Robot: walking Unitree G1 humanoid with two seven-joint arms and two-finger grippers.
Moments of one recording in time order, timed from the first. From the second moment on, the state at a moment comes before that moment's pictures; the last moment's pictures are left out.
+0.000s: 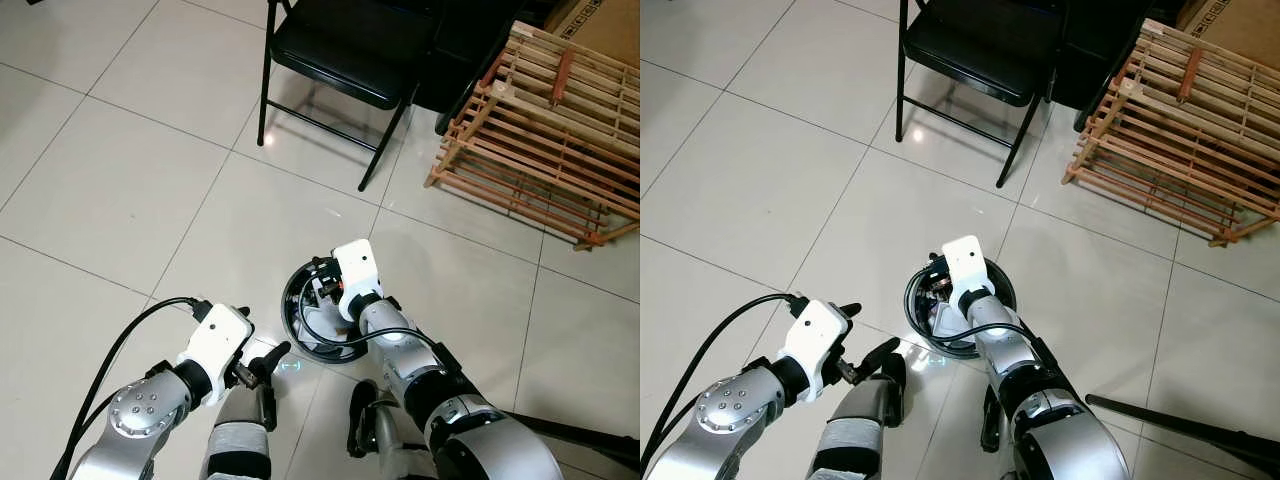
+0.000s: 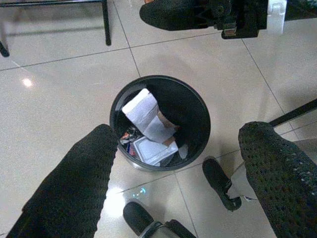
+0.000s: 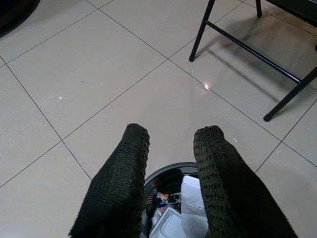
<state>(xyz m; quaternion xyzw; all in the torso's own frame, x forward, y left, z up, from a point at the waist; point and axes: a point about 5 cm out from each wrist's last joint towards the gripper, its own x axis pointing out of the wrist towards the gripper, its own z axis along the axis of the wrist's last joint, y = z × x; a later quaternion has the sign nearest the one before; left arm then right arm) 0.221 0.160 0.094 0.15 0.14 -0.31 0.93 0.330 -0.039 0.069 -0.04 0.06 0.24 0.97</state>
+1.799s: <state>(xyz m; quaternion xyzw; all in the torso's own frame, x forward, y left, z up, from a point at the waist) 0.332 0.075 0.157 0.05 -0.12 -0.24 0.96 0.280 -0.147 0.189 -0.10 -0.21 0.04 0.97</state>
